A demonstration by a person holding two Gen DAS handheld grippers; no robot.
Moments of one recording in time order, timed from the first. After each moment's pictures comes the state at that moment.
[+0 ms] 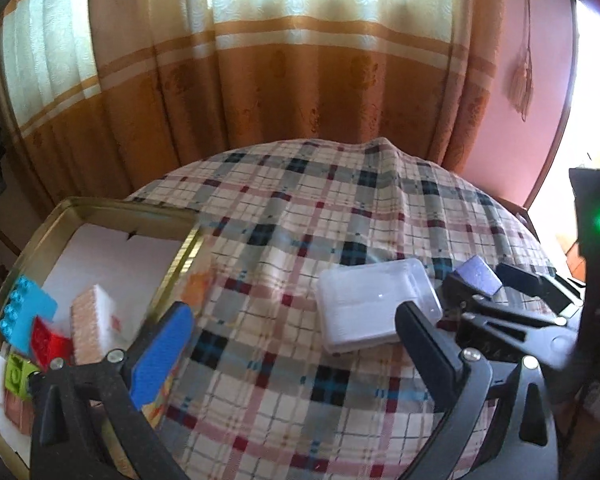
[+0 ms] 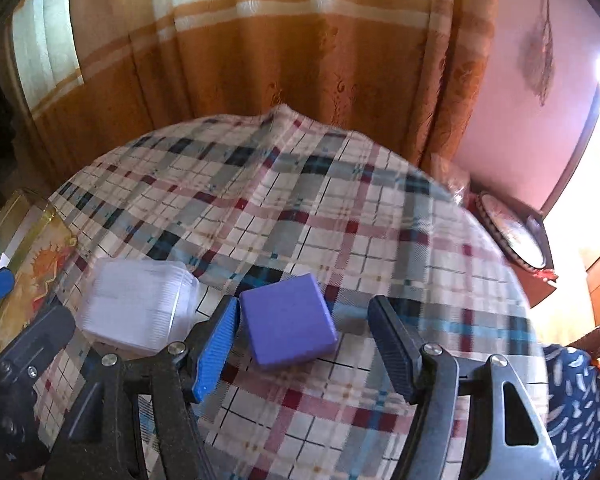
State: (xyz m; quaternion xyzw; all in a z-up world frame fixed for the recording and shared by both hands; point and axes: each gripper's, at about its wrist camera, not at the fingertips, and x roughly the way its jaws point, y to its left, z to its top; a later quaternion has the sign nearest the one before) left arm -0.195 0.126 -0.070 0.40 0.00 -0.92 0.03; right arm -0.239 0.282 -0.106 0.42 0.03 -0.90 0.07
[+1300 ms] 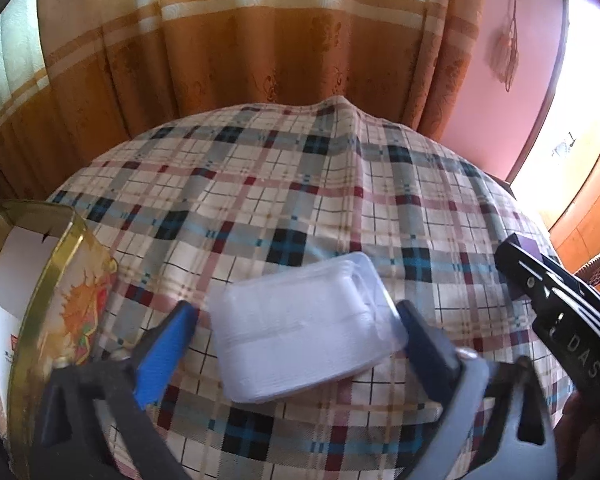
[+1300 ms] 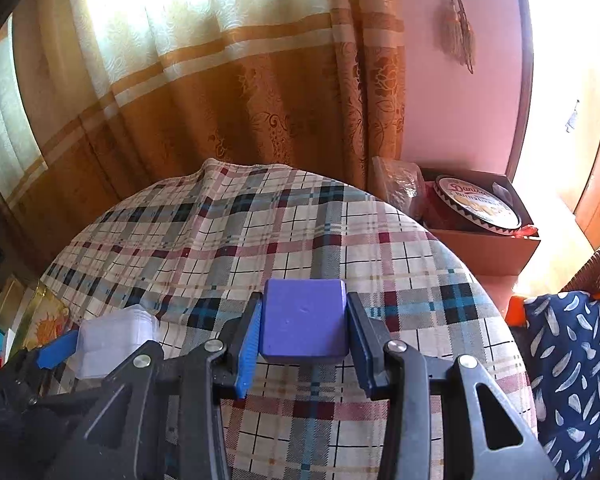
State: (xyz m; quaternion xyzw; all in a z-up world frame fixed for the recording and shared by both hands) left arm -0.231 0.165 -0.104 0.44 0.01 -0.90 -0.03; right arm -0.221 0.329 -0.091 0.37 -0.09 -0.92 0.00
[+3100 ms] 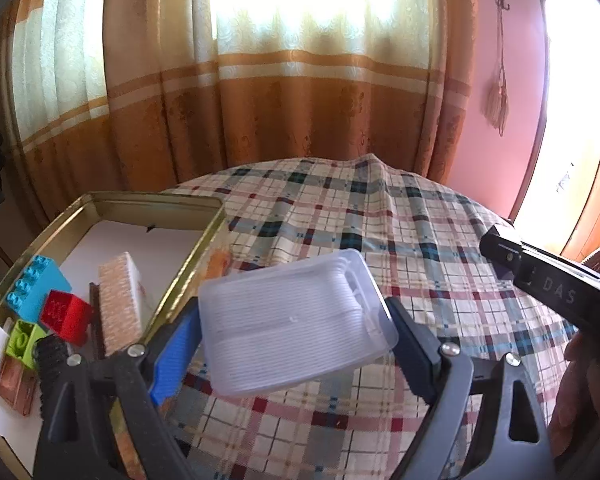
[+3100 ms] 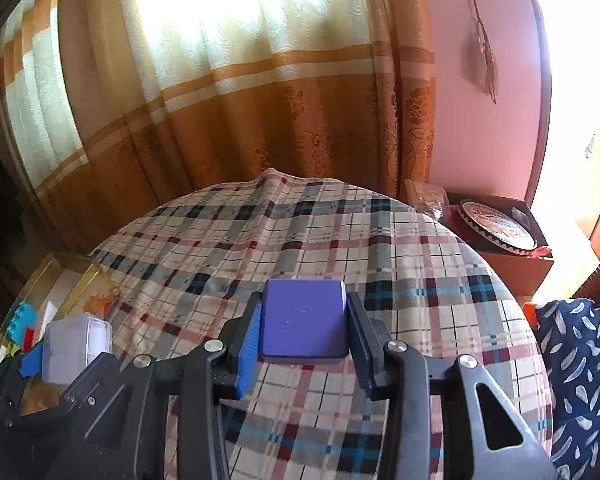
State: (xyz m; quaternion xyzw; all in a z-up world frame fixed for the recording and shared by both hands) left arm -0.139 0.111 -0.075 0.32 0.00 -0.95 0.01; right arm -0.173 0.294 -0.069 0.33 -0.07 -0.94 0.05
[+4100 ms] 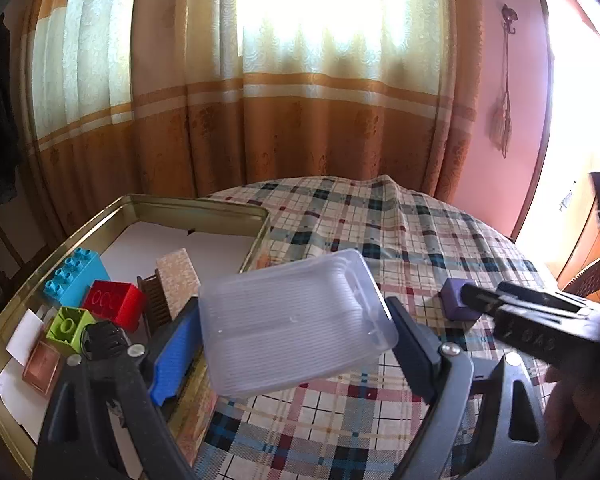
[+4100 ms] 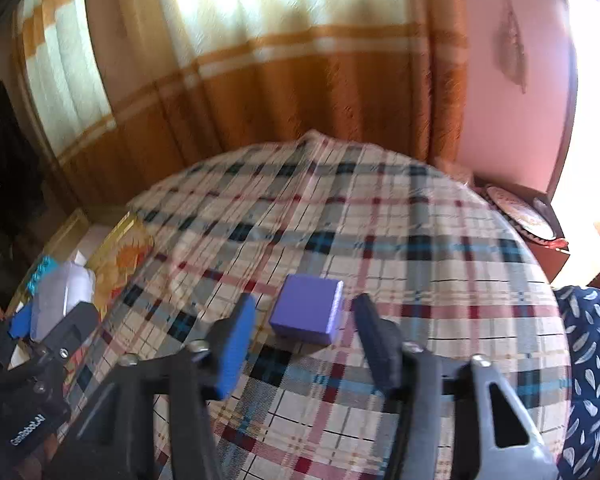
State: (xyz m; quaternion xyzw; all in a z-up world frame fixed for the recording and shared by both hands) left arm -0.108 0.084 -0.062 0.29 0.02 -0.96 0.02; right arm -0.164 0.266 -0.082 0.39 -0.04 -0.91 0.10
